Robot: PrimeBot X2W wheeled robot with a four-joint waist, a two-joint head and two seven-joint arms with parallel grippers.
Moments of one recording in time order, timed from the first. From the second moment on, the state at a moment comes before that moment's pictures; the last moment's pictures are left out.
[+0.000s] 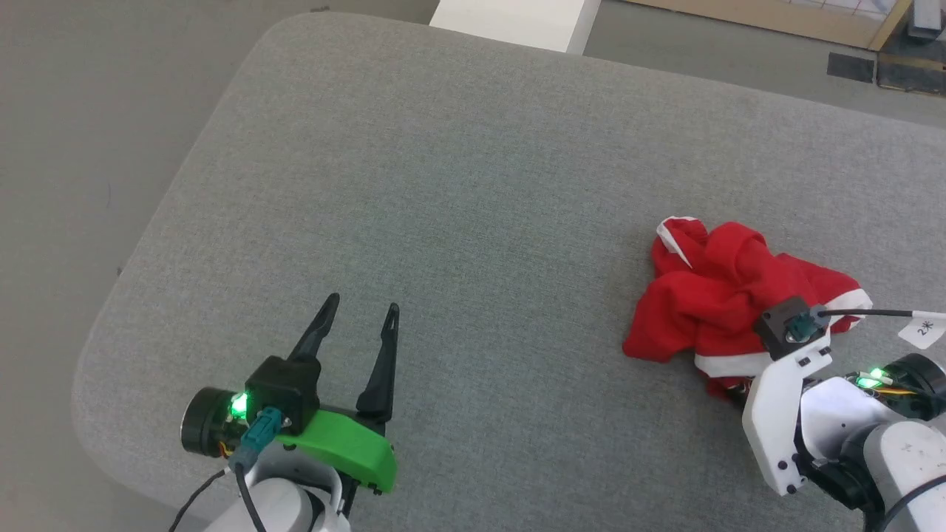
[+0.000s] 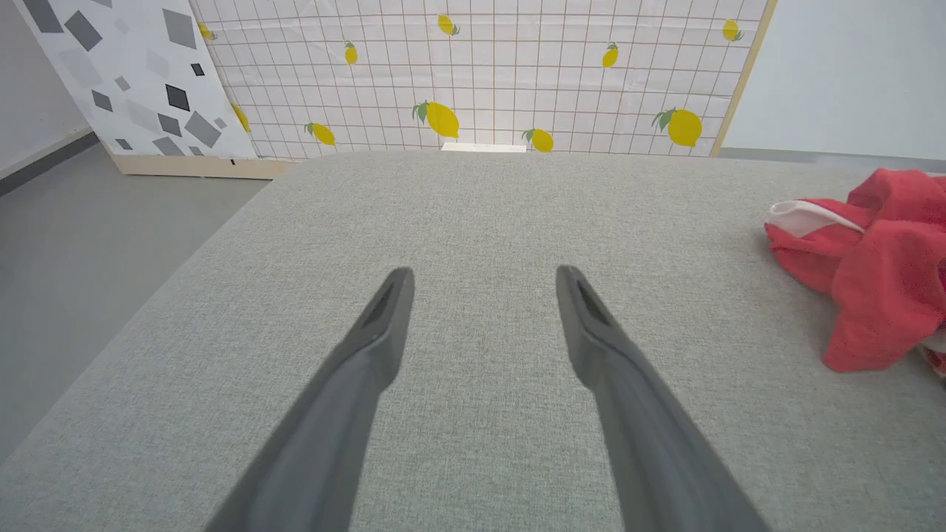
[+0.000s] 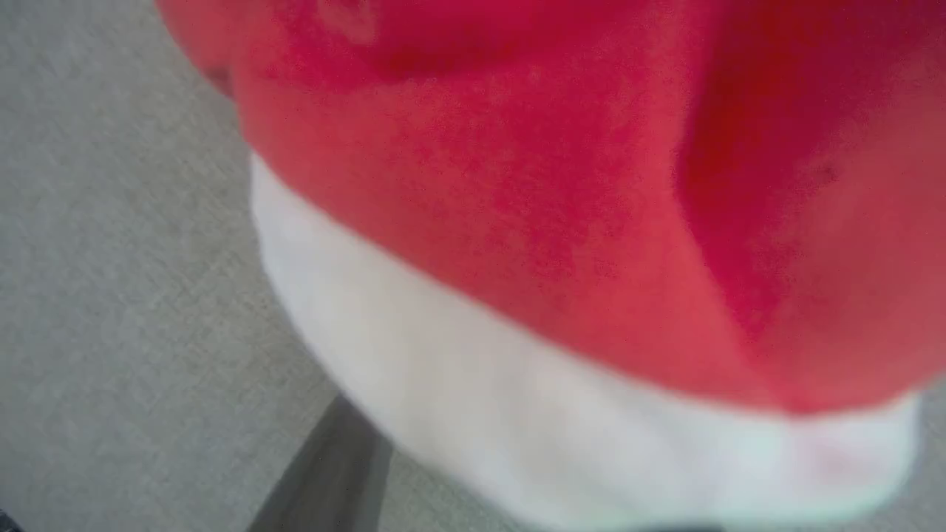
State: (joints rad) left arm -0.24 0.47 -0.71 -0.05 -0.58 0.36 -0.23; right arm -0.19 -0.40 0.25 0.05 0.25 0.13 0.81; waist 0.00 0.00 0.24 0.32
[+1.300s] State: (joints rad) left arm -0.23 0.47 -0.70 -0.08 -0.62 0.36 -0.21; right arm 0.00 -0.38 -0.02 -0.18 0.30 0.13 0.40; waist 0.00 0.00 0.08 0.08
